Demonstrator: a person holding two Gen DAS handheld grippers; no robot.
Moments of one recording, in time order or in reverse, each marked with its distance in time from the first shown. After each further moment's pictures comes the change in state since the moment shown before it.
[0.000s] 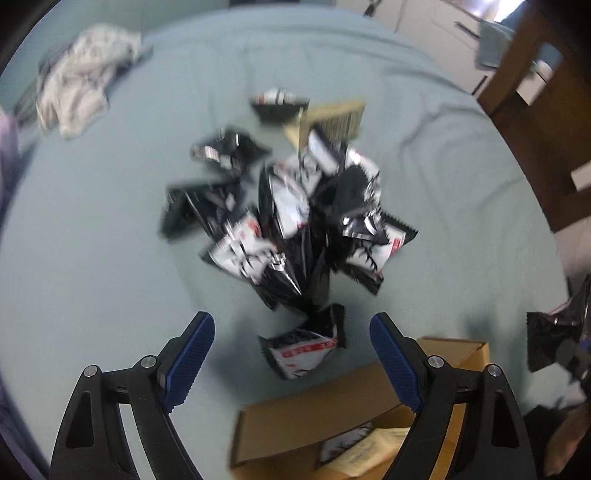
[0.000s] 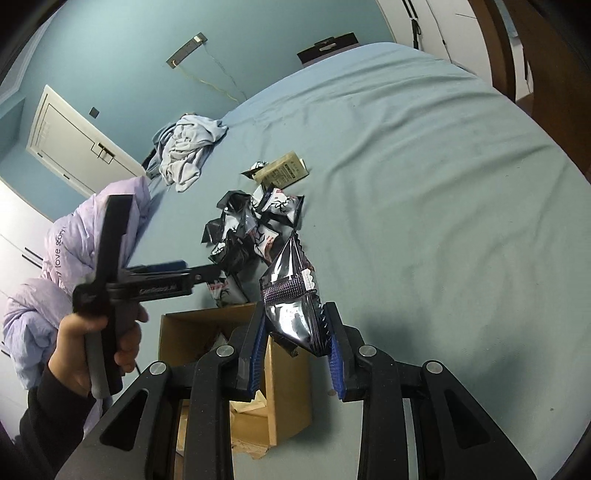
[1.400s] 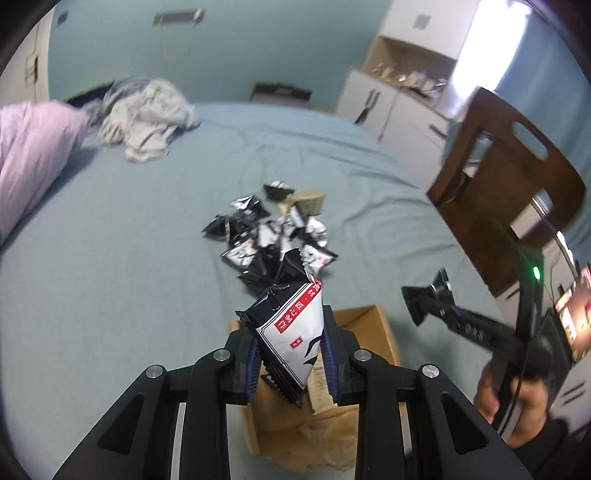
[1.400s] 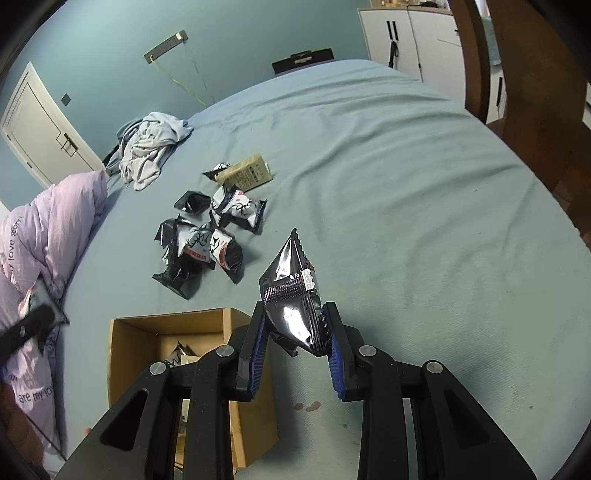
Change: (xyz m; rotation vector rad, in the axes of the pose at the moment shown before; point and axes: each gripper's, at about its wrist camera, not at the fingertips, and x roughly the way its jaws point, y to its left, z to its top) left arm -0.147 0.001 -0.128 -0.079 -0.463 -0.099; right arm 0.003 0.023 0.004 -0.069 -0.062 -0.227
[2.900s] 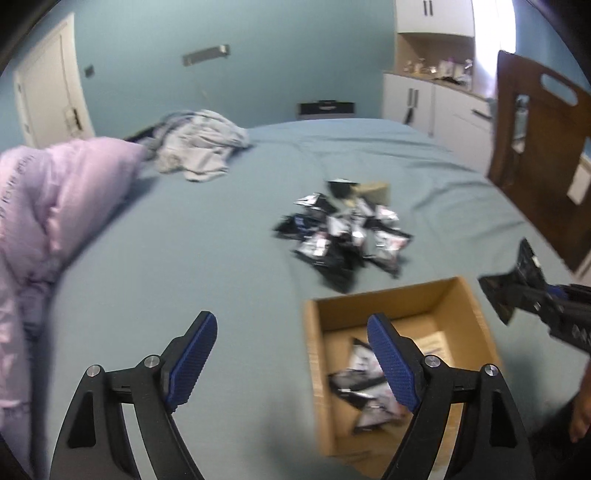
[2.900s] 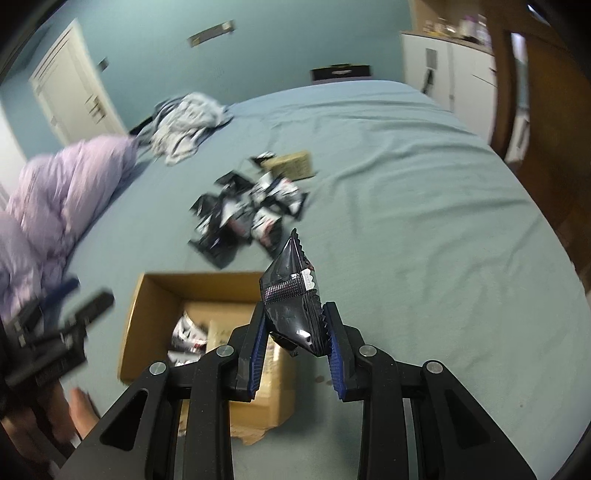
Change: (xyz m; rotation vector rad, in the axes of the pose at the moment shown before) left arm 0.012 0.007 -0.039 0.094 -0.081 0.365; right arm -0.018 0.046 -0.026 -0.230 0.003 0.041
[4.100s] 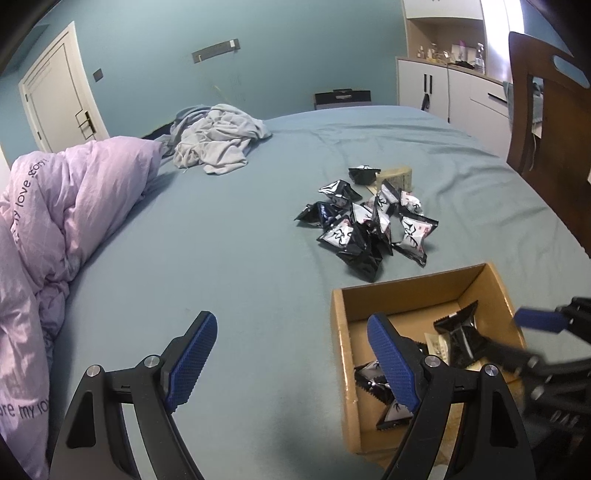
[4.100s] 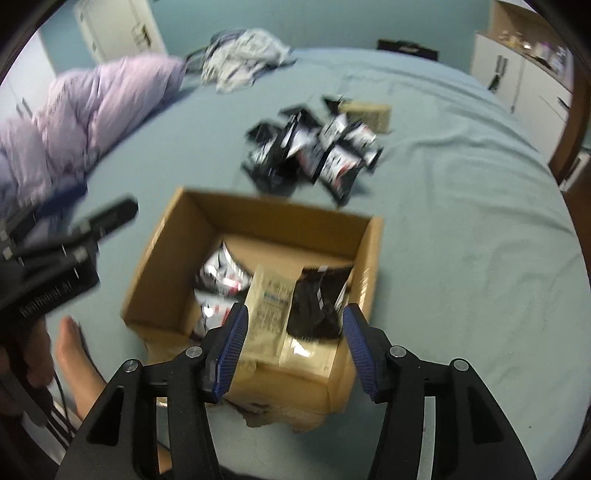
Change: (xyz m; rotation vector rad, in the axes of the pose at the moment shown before) left arm 0.009 0.002 -0.002 0.016 0.036 0.061; right arm 0.033 0.031 0.002 -0.127 0.100 0.055
